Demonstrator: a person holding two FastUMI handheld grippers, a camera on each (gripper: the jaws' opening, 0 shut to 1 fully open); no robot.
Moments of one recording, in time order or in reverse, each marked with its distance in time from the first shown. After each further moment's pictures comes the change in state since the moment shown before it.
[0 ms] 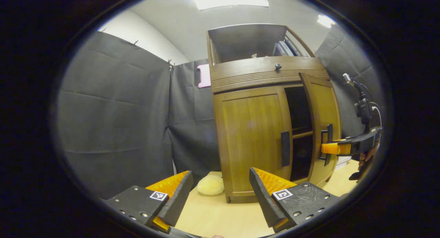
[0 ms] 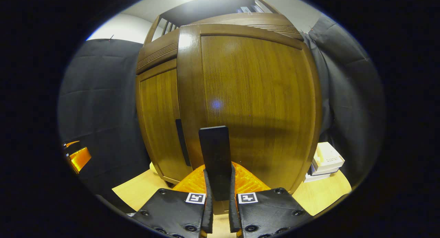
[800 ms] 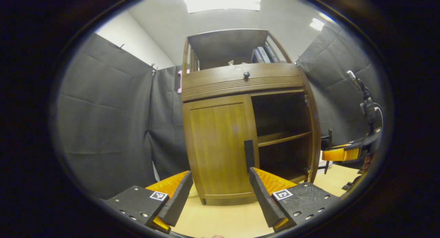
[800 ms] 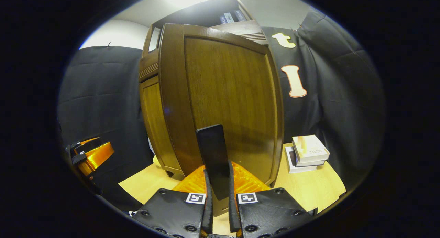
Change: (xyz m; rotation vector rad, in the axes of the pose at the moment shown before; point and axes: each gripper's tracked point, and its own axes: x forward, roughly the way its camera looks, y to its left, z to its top) left arm -0.024 -0.095 0.026 -0.002 -0.035 -0.153; right arm -0.098 -0.058 -0.010 0.054 0.022 -0.009
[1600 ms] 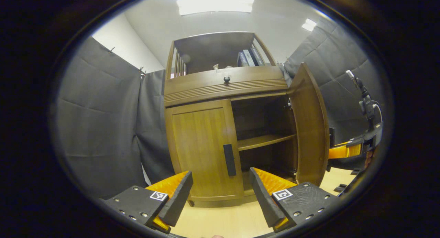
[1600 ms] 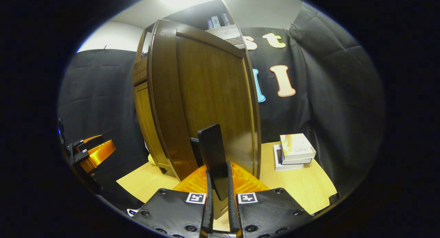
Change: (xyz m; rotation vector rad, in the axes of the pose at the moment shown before) left arm -0.007 -0.041 0.013 0.020 -0.018 -0.067; right arm -0.035 -0.052 0.001 0.016 0.001 -0.036
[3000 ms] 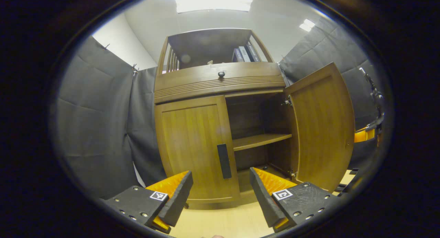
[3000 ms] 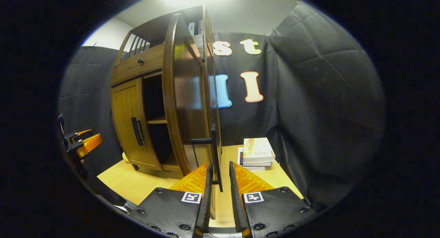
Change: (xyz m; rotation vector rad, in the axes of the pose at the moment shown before) left arm 0.043 -0.016 -0.003 -0.004 0.007 -0.069; right arm -0.066 -0.096 0.016 -0.053 -0.025 -0.223
